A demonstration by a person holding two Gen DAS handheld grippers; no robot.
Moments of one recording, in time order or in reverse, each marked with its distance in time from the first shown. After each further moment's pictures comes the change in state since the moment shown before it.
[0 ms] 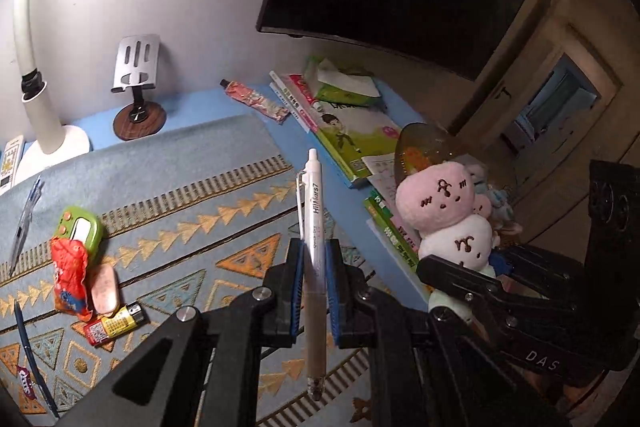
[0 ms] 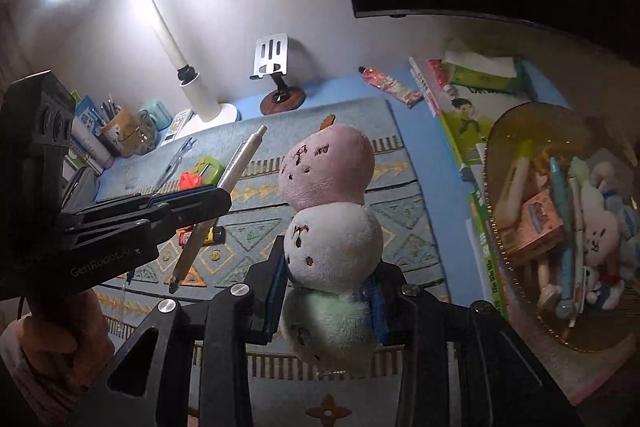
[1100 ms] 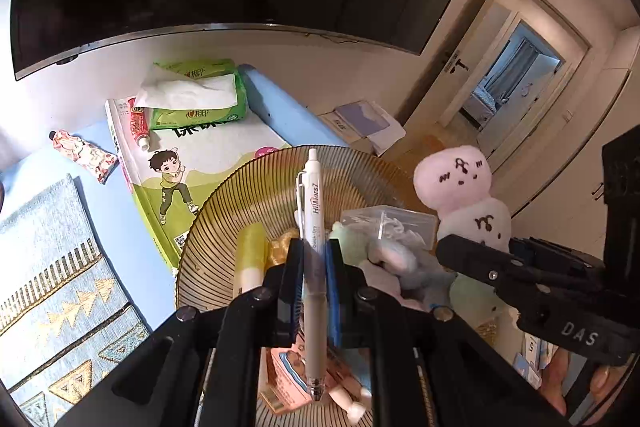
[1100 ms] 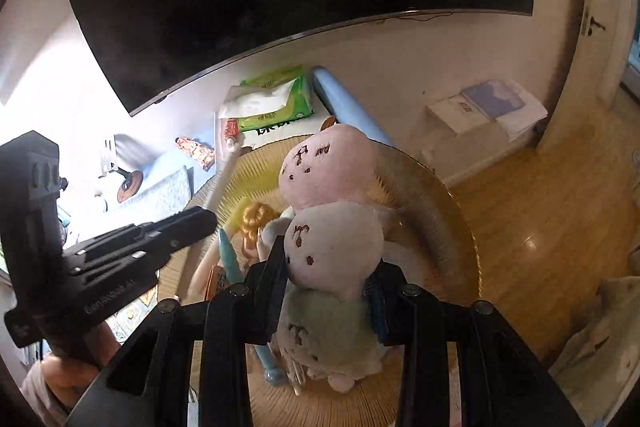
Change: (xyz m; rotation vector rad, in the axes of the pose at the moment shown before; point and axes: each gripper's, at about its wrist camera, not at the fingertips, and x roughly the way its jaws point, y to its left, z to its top) left arm 0.169 -0.156 0.071 0.129 0.039 -0.121; right arm -0.034 -0.222 0.035 0.258 -0.058 -0.194
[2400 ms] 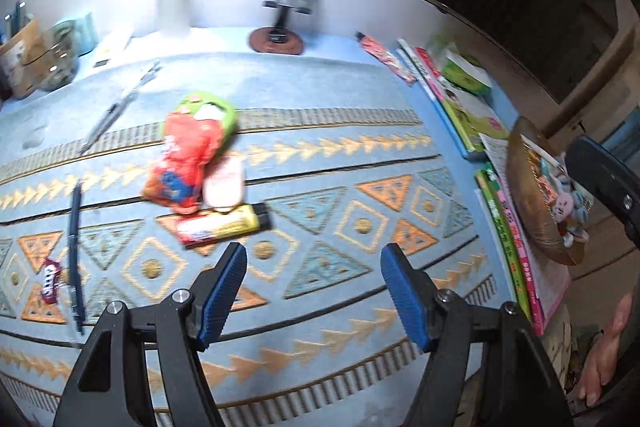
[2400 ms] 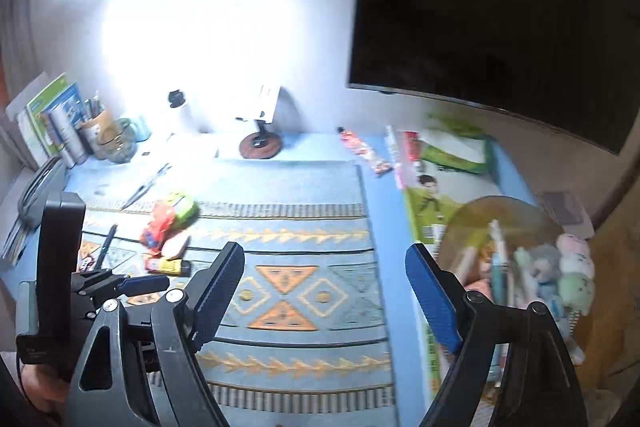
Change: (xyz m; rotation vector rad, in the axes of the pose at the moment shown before) left arm -0.222 0.222 -0.188 -0.421 0.025 0.370; right arm -0.025 0.273 -0.077 -0.462 -0.078 0.113
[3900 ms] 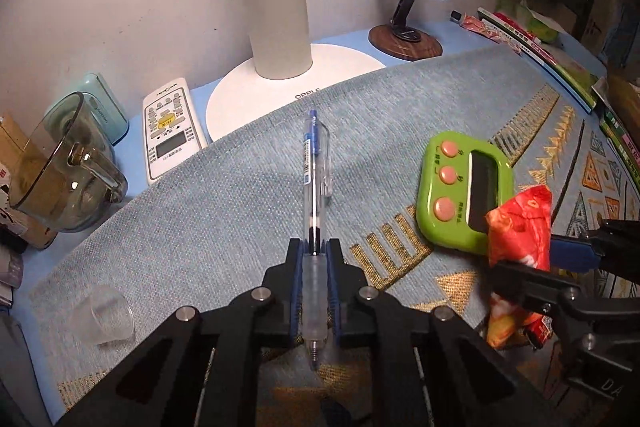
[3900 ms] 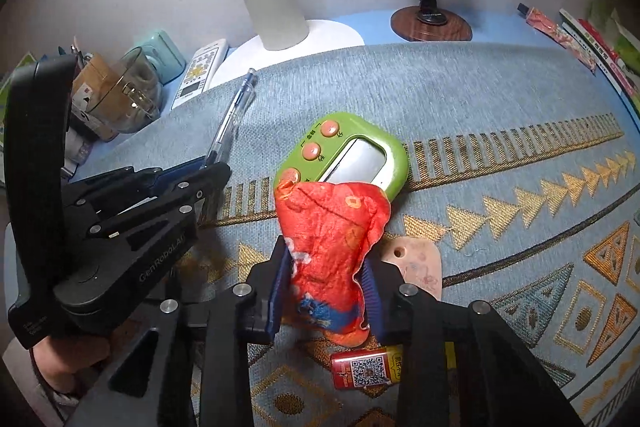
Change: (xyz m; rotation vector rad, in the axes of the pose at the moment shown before) left arm 0.079 0.159 0.092 0.413 -0.016 0.156; right arm 0.217 0.193 0.004 0.251 0.289 0.126
